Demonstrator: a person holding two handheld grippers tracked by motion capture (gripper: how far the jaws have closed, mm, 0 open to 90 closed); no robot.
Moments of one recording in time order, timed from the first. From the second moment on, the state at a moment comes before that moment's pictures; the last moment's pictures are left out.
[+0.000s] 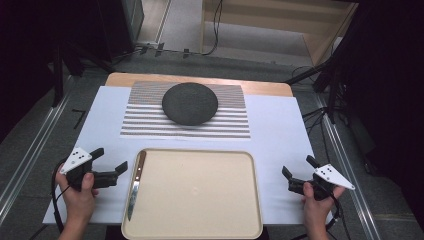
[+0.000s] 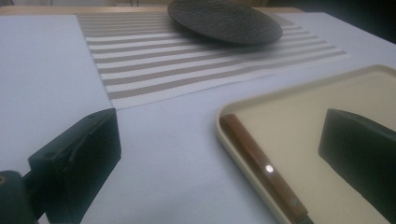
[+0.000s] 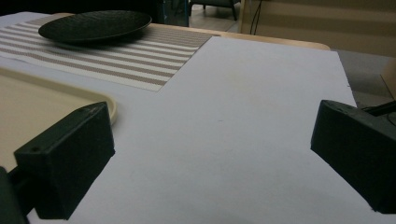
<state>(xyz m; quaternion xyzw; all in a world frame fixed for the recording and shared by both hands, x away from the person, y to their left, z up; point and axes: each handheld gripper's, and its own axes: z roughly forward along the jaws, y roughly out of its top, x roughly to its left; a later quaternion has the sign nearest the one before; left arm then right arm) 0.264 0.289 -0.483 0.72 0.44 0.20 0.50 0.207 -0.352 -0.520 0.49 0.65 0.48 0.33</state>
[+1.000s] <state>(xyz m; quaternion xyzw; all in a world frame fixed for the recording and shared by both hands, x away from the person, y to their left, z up) 0.258 0.354 -0.492 0.66 0.47 0.23 0.53 0.207 -0.352 -0.520 0.50 0.64 0.48 0.33</state>
